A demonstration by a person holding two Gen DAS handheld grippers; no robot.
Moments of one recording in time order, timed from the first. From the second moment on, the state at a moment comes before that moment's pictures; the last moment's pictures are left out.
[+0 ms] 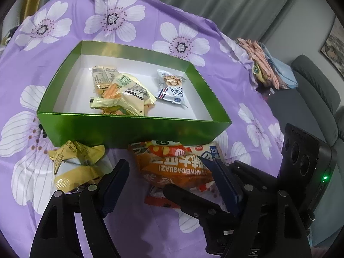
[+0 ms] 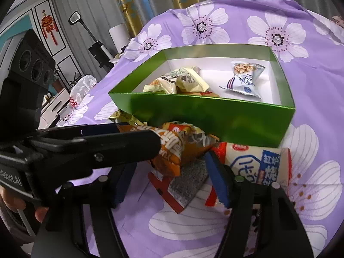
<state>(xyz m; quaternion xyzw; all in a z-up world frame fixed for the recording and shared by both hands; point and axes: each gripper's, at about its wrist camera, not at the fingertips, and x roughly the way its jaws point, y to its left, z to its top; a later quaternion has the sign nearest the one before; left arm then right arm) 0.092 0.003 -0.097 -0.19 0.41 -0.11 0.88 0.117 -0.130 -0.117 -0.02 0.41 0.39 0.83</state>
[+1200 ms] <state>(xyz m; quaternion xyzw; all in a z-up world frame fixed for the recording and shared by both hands) 0.080 -0.008 -0.079 -0.18 0.40 -0.13 0.89 0.106 -0.127 -0.097 0.00 0.39 0.41 0.82</state>
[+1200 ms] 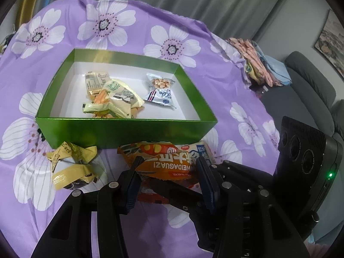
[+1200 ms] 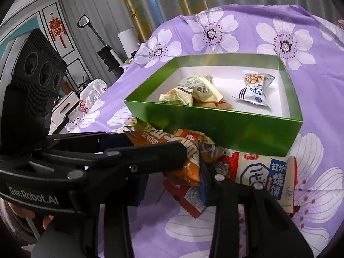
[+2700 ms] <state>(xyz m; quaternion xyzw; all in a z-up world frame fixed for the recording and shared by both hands) 0.023 0.012 0.013 -0.15 0.29 -0.09 0.94 0.068 -0.103 0.000 -0.04 0.28 0.46 0.84</state>
